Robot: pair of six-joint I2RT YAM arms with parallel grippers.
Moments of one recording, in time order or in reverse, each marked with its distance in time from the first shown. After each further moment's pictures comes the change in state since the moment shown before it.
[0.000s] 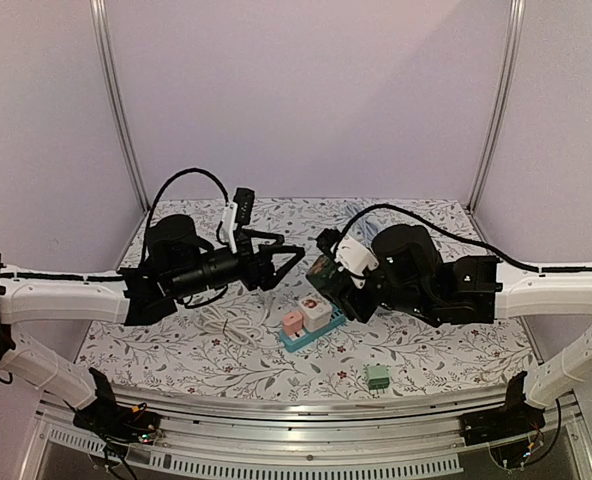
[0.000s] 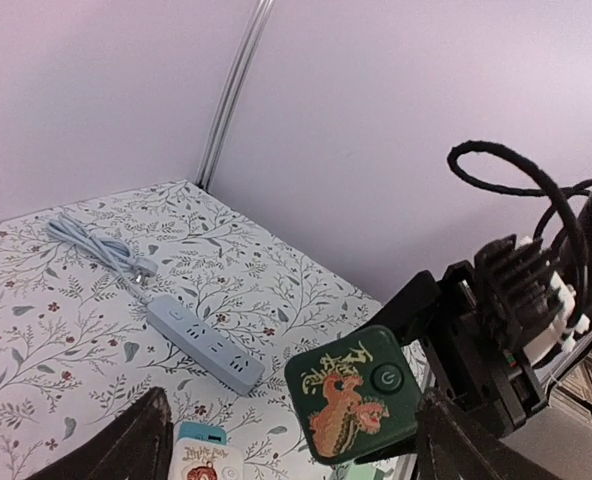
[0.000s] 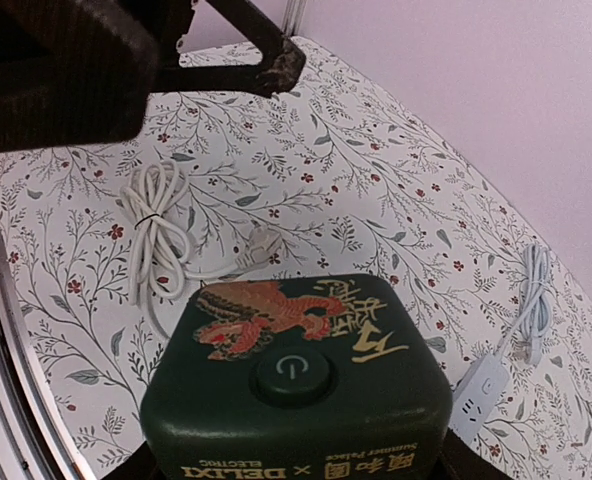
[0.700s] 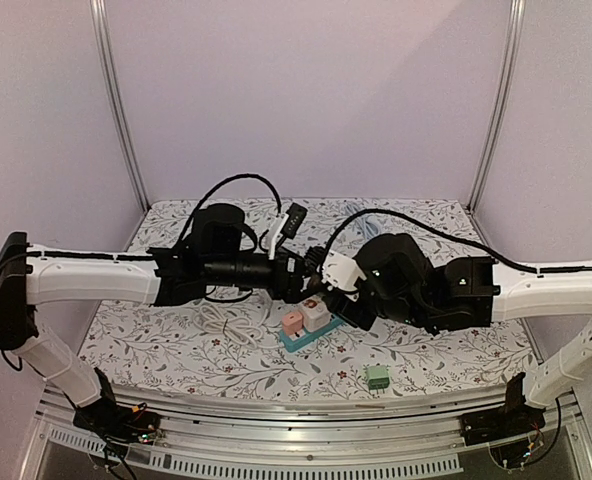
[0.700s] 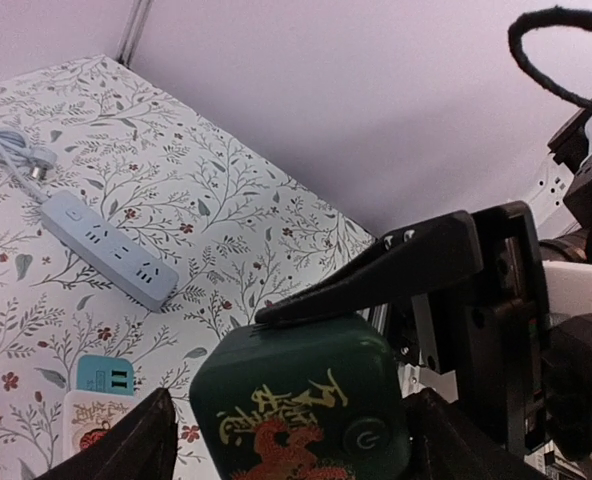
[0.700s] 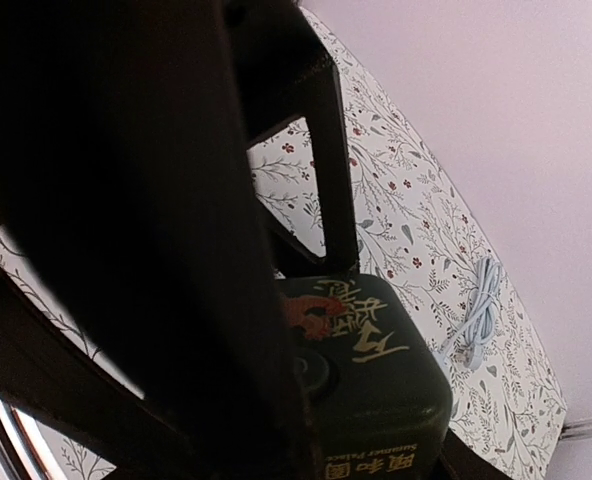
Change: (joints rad) left arm -0.029 0.202 0.273 -0.340 0.253 -0.050; right arm 0.085 0.047 0.071 -0.129 0.175 -0.167
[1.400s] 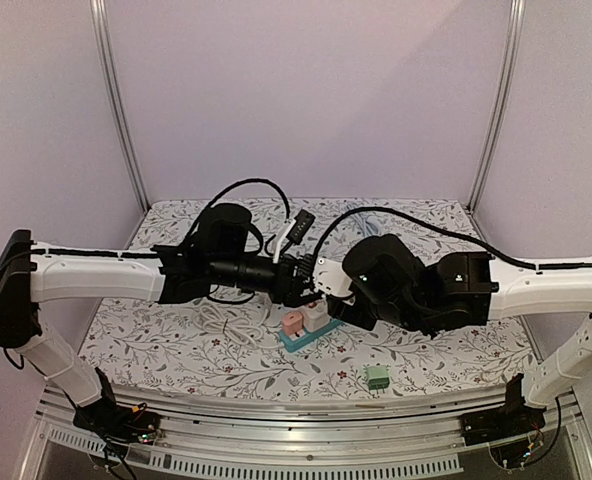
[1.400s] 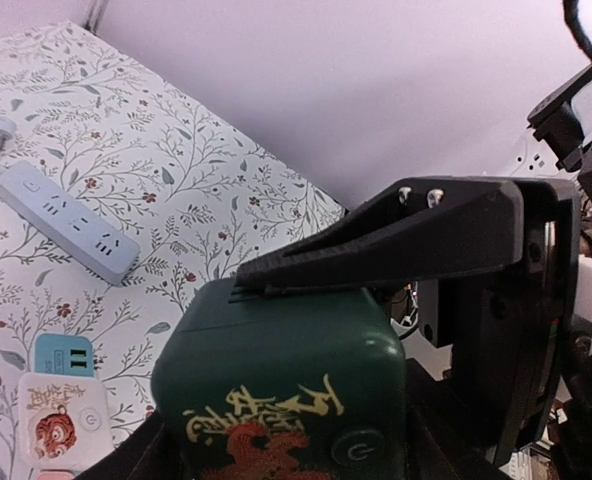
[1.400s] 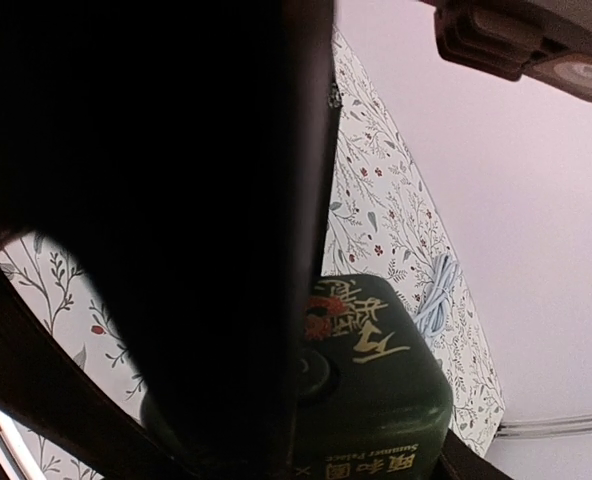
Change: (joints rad) left arm -0.005 0.029 0.034 -0.050 0.113 -0.023; right arm 0.053 0.038 0.098 -0.145 0.113 -0.097
